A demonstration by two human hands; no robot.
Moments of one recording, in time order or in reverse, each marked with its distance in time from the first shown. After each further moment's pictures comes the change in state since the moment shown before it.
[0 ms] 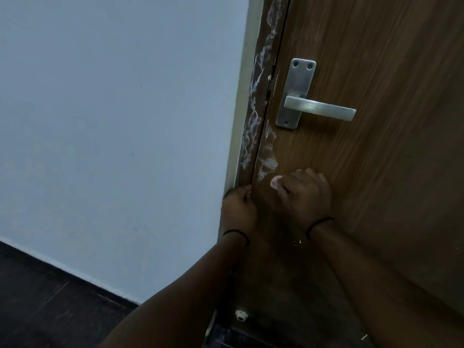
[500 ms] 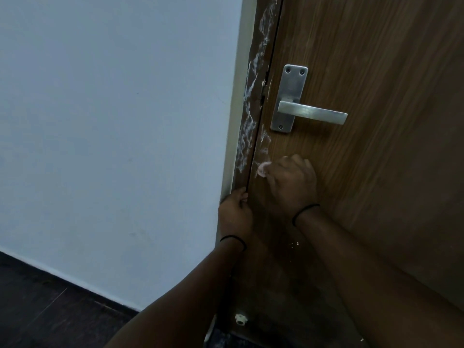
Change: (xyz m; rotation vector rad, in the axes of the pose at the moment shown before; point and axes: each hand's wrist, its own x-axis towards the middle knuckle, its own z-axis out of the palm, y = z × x) left_hand -0.002 -0.003 0.001 -0.134 0.005 -0.066; right_hand 0.030 -0.016 -0.003 0.031 0.091 -0.065
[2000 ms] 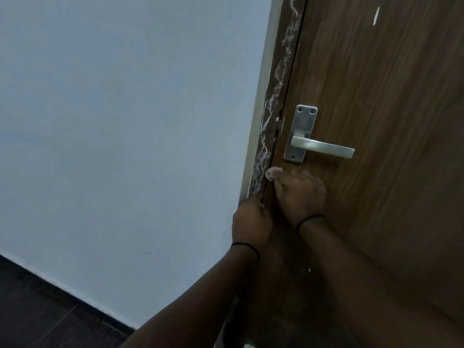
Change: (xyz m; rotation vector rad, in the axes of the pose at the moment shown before) left_hand 0.009 0.057 -0.025 0.293 -0.015 0.325; right_hand 0.042 -0.024 -0.020 -0.121 -0.036 0.155
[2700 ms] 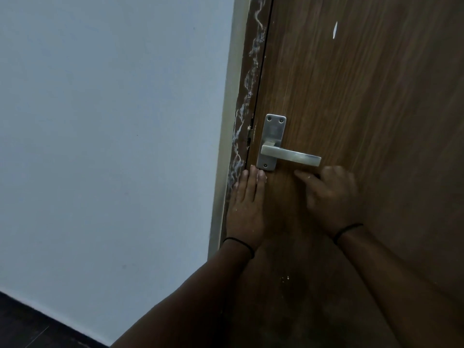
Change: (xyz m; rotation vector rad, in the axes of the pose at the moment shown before) left_hand 0.026 0.016 0.045 0.430 -0.026 0.393; right_hand -0.004 0.117 -0.022 0.037 0.283 -0.279
